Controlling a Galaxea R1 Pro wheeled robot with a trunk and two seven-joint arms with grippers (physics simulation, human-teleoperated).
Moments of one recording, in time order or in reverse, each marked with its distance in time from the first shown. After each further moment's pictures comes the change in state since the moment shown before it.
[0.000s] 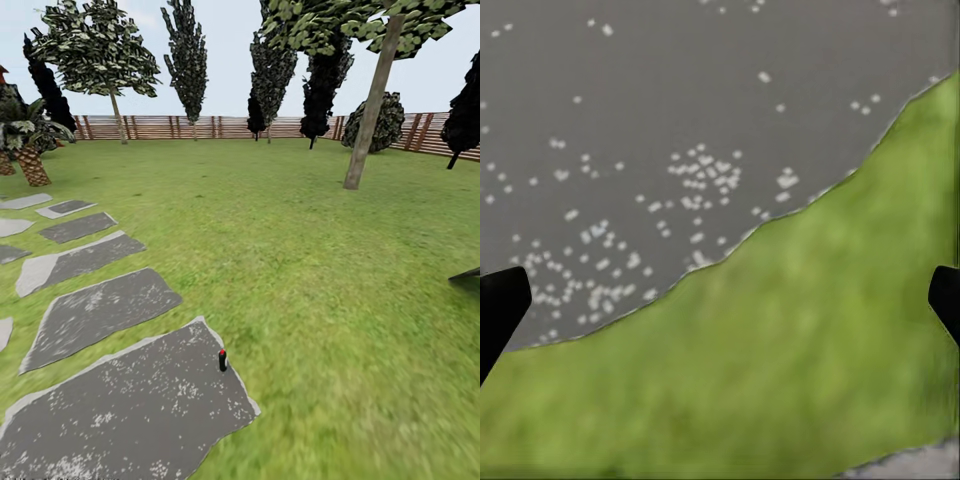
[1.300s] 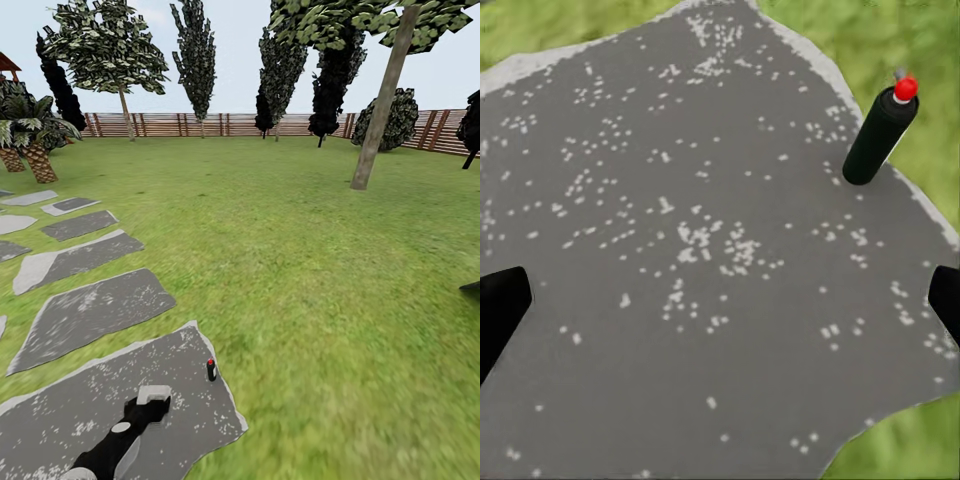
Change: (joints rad) left arm -0.292 0.003 0.005 -0.090 0.007 0.181 0.012; right arm 0.000 0.006 0.005 0.001 0.001 0.002 0.008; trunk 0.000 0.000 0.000
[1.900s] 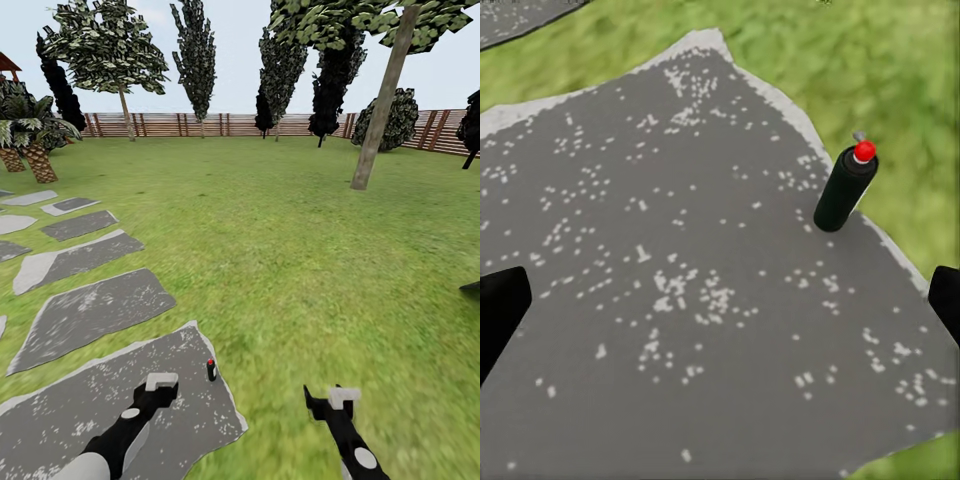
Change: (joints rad) left arm -0.044 -0.028 -0.010 -0.006 -0.008 -0.006 0.004; right arm -0.289 0.053 -0.001 -0.134 0.001 0.007 -0.007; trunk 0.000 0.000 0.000
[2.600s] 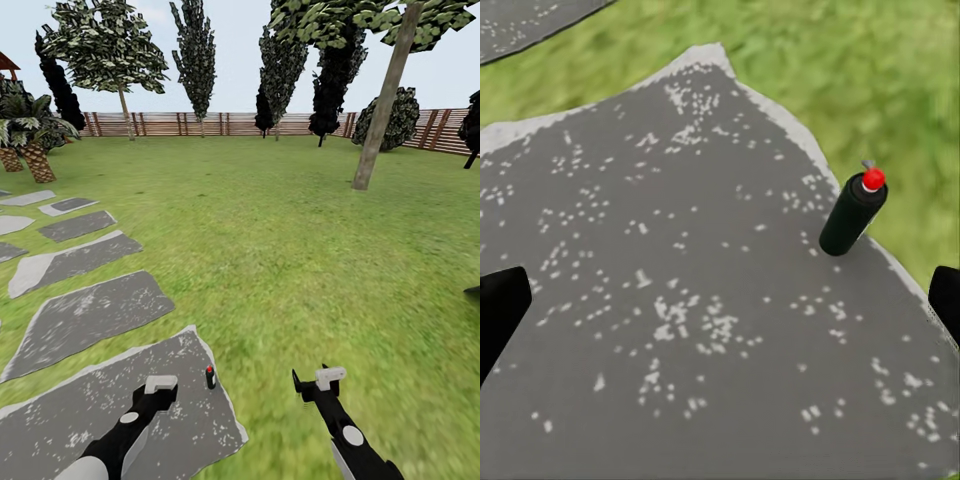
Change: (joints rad) left arm 0.011 0.002 -0.001 0.006 -0.003 -0.026 0.001; right arm -0.069 -0.009 0.110 -0.004 0.014 -0.003 0.005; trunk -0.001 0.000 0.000
